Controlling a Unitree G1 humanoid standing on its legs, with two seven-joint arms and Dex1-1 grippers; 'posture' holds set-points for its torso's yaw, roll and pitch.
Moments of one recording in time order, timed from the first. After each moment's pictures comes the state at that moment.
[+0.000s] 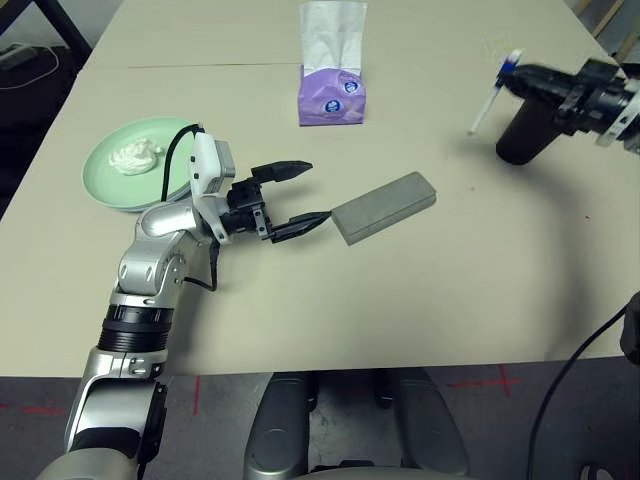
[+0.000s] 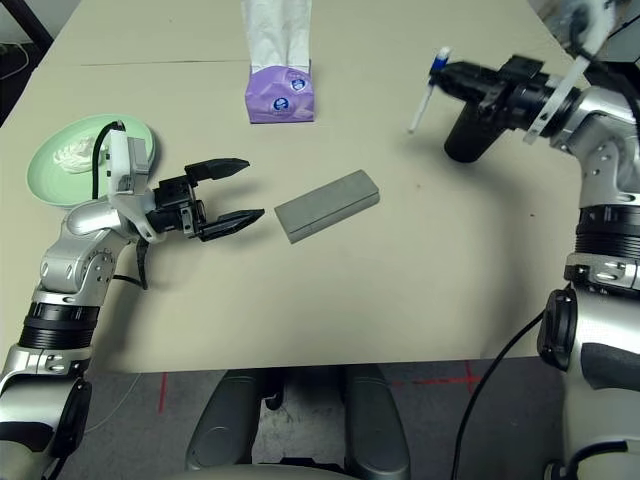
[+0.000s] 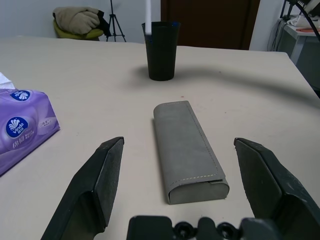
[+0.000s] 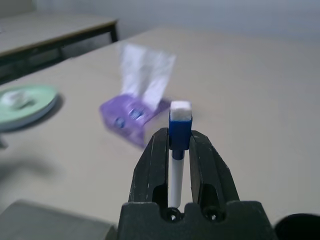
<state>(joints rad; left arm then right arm) -0.54 0.52 0.02 0.06 -0.45 0.16 -1.14 -0.94 -0.71 -0.38 0.33 0.42 0.51 0.91</state>
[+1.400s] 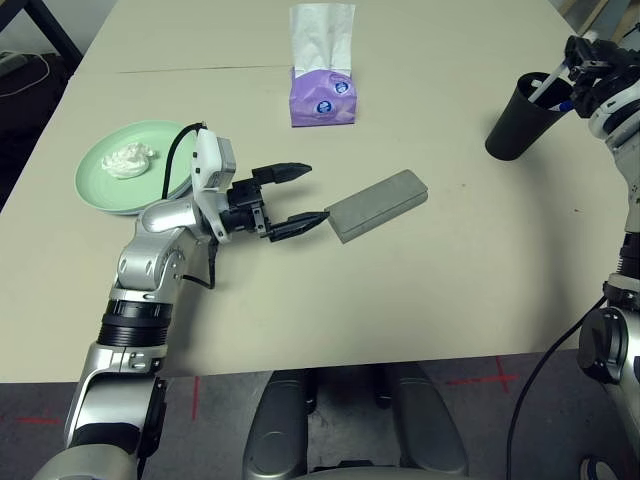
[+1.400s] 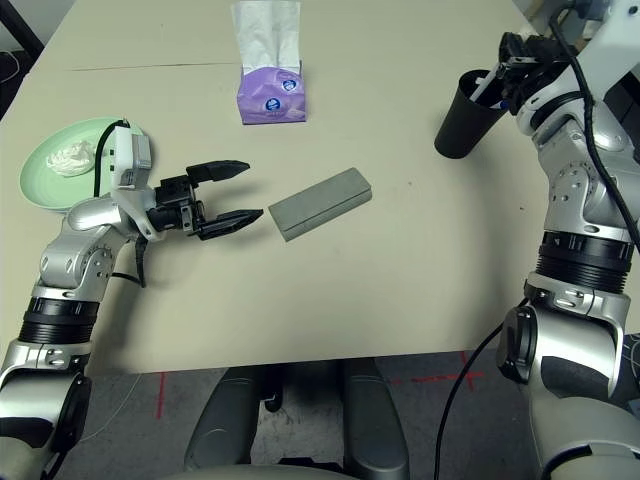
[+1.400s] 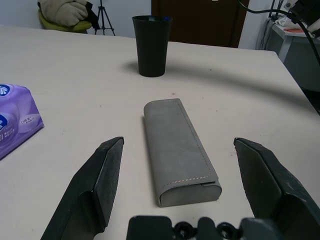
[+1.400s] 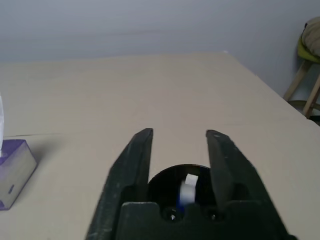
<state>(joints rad) -0.56 0.53 0.02 0.09 -0.45 0.20 -1.16 -0.84 -0.55 -0.38 0.16 0.36 0.52 0.22</state>
